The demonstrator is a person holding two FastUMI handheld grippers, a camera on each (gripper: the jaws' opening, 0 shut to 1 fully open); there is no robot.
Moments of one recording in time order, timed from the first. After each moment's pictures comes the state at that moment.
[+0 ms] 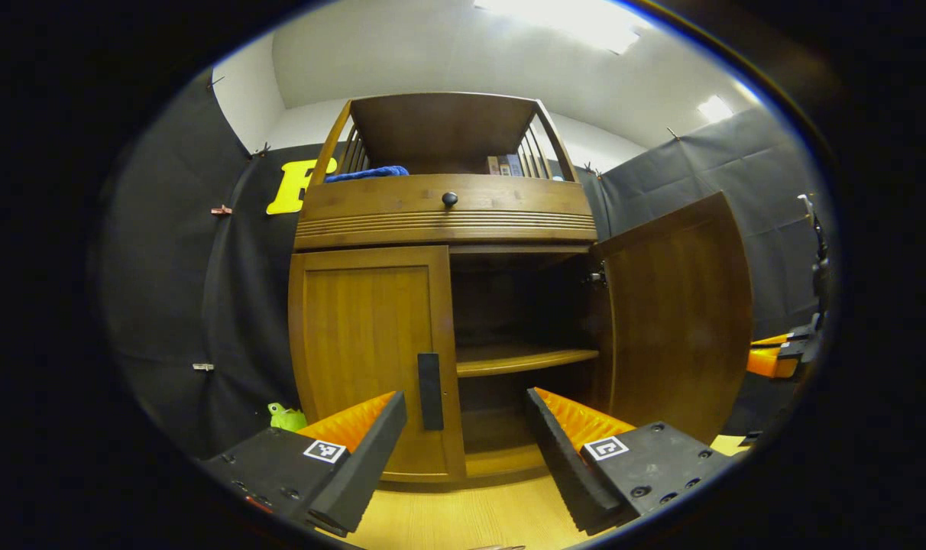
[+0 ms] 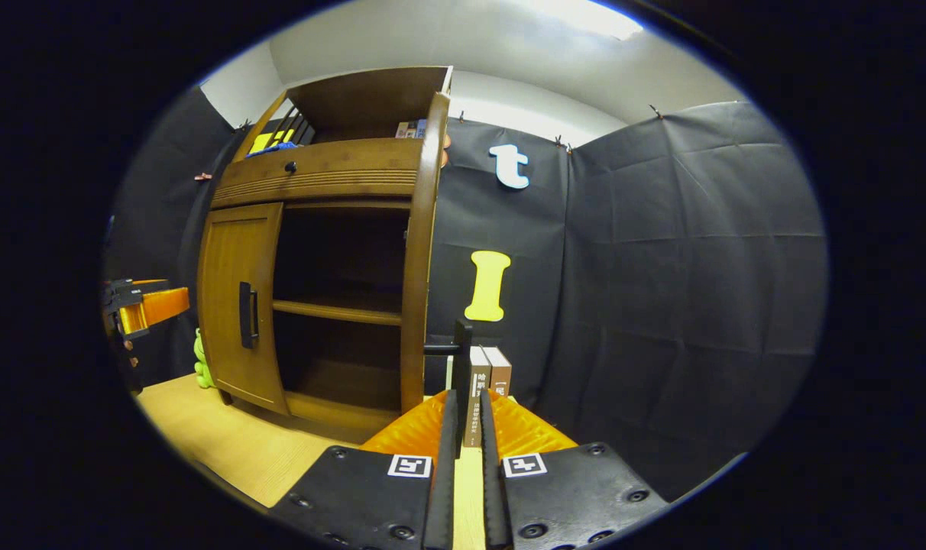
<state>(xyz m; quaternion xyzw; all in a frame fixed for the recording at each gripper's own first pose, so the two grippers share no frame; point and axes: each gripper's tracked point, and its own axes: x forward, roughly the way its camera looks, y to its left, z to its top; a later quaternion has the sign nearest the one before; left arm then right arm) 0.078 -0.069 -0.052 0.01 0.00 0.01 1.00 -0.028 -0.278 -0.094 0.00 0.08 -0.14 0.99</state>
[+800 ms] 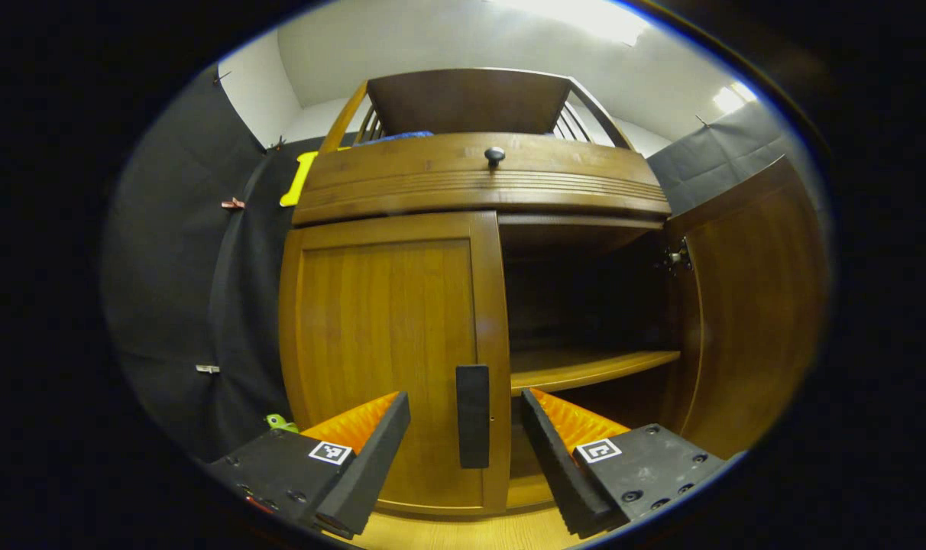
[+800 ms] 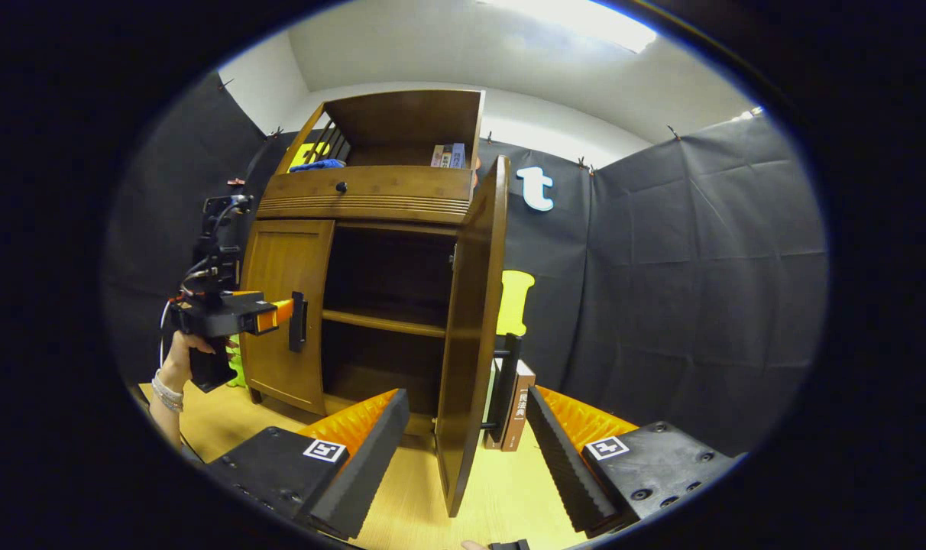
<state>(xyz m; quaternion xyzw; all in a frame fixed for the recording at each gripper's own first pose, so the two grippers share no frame) 0.203 -0.021 -0.095 0.02 0.01 0.05 1.00 -0.062 -0.222 -0.068 -0.03 0.05 -0.10 0.99</state>
